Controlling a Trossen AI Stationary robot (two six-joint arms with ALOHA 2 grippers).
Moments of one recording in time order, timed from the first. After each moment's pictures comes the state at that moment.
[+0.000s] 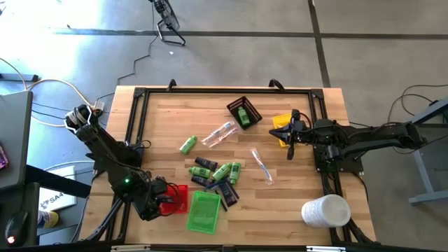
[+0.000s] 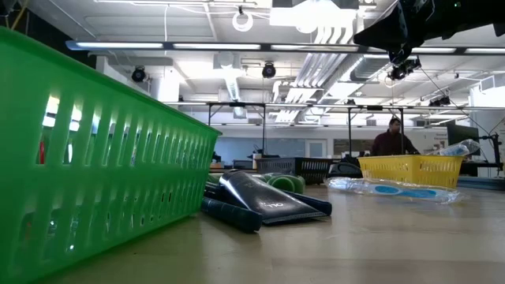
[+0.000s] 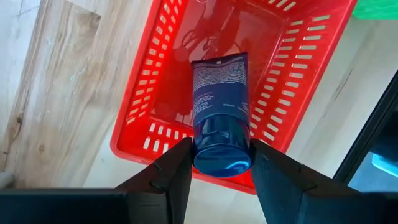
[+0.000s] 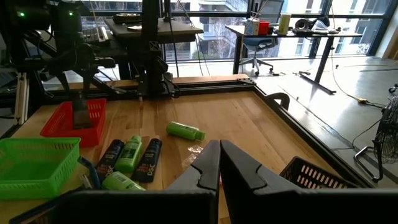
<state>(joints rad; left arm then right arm) -0.88 1.33 0.95 -0.93 -0.10 -1.31 0.01 0.66 0.43 0.09 0.21 0.02</state>
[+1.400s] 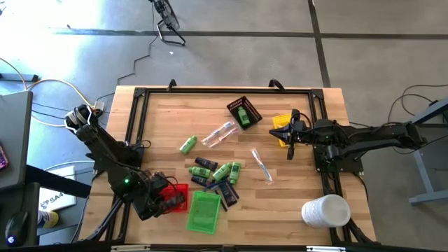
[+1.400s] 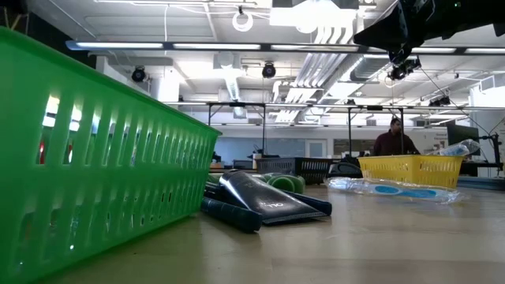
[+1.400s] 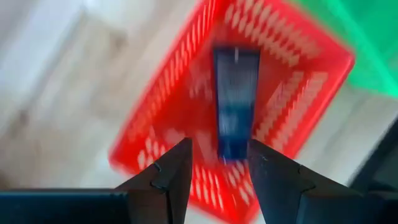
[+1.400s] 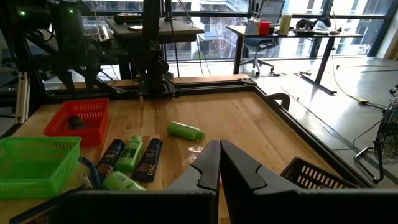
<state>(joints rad) -0.88 1.33 0.95 -0.92 -0.27 -1.47 0.01 0.66 0.43 0.09 0.21 0.02</state>
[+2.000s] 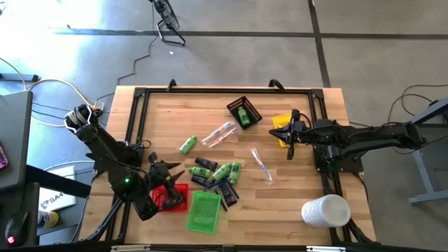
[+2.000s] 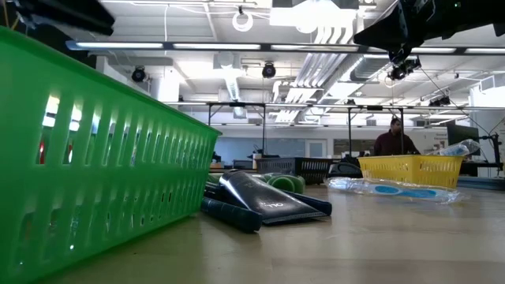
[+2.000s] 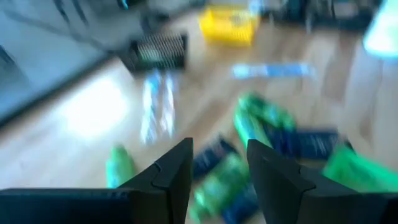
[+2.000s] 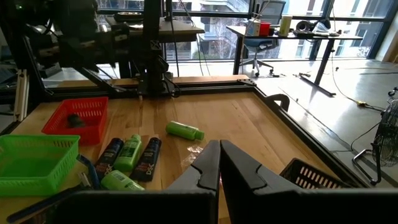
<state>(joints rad) -0.88 1.33 0.95 -0.88 -1.18 -1.26 0.01 0.66 0.43 0.09 0.21 0.00</state>
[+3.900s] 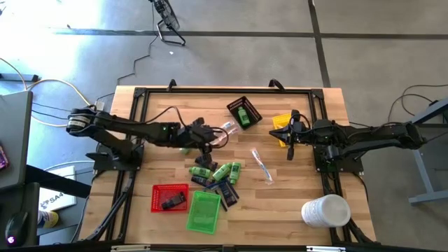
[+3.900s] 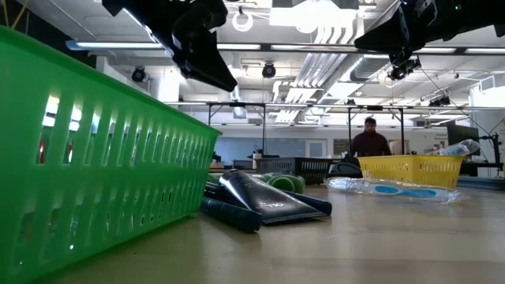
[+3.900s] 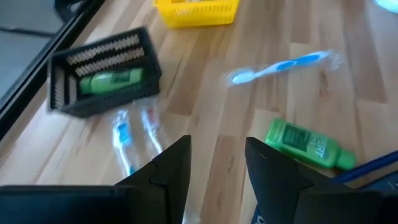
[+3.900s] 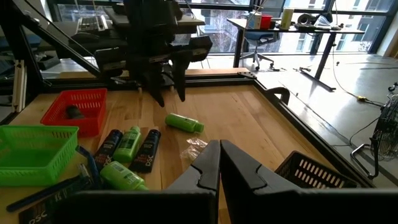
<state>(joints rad) -0.02 1.39 0.95 -0.17 -0.26 -0.10 0.01 0.66 0.43 0.06 0.21 0.00</state>
